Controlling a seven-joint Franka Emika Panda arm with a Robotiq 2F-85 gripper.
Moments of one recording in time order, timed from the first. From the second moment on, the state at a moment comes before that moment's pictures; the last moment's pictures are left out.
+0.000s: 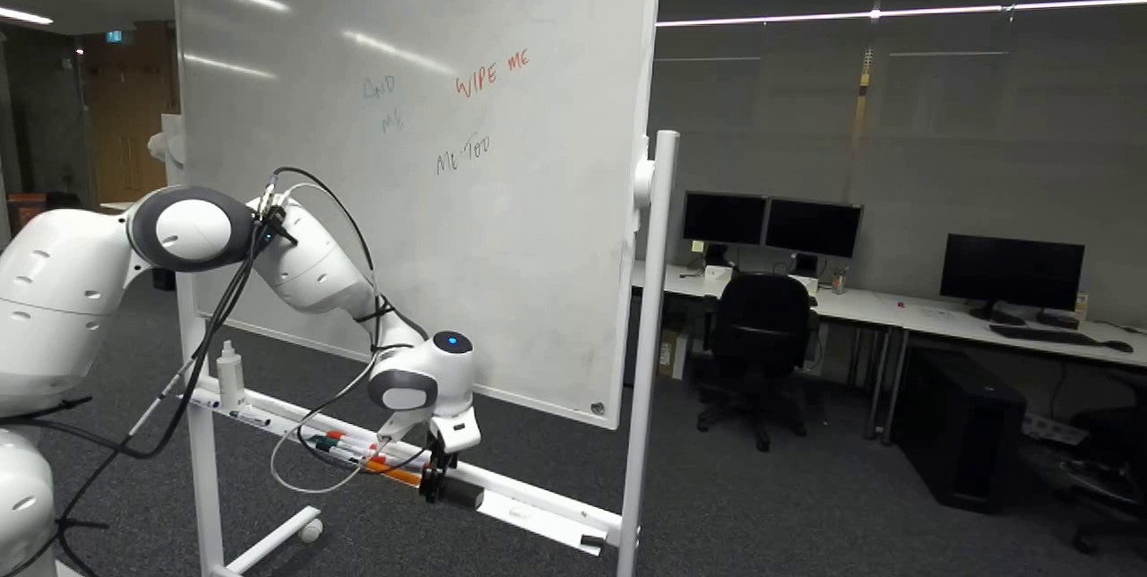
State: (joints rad) arm -0.19 0.43 -0.25 -2.15 0.59 2.57 0.47
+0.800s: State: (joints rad) arm -0.17 0.43 -0.25 -2.13 0.44 2.55 0.63
